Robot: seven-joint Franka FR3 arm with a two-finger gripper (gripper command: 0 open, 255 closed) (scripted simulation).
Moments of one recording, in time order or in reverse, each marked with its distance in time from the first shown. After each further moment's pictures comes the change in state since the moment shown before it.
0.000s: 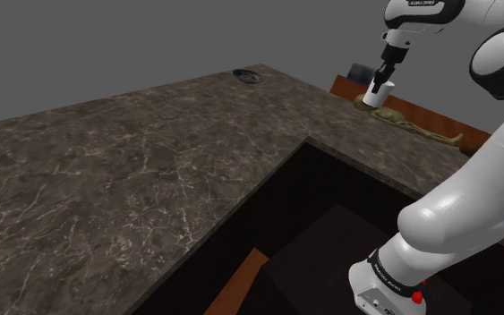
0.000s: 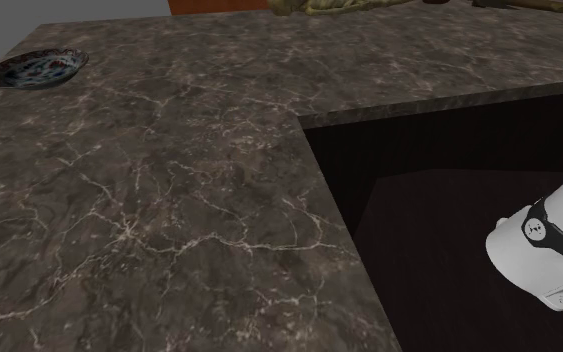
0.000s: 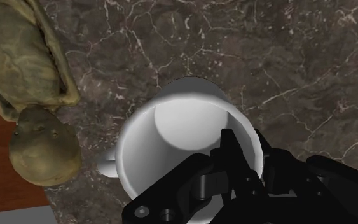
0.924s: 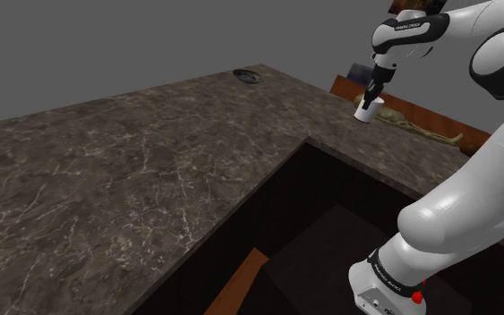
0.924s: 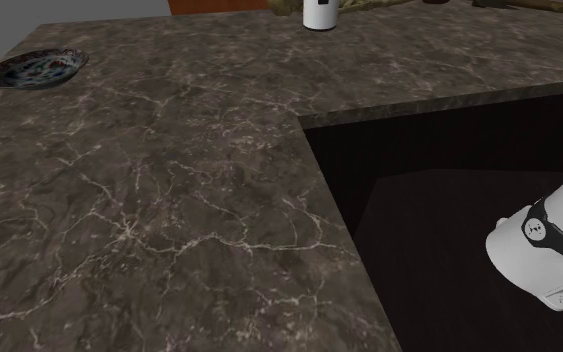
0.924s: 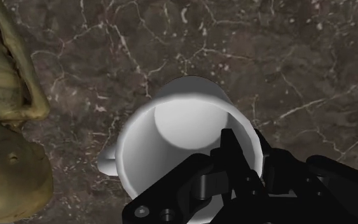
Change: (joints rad) arm 0.000 0.000 0.000 -0.188 -0.002 0.188 0.013
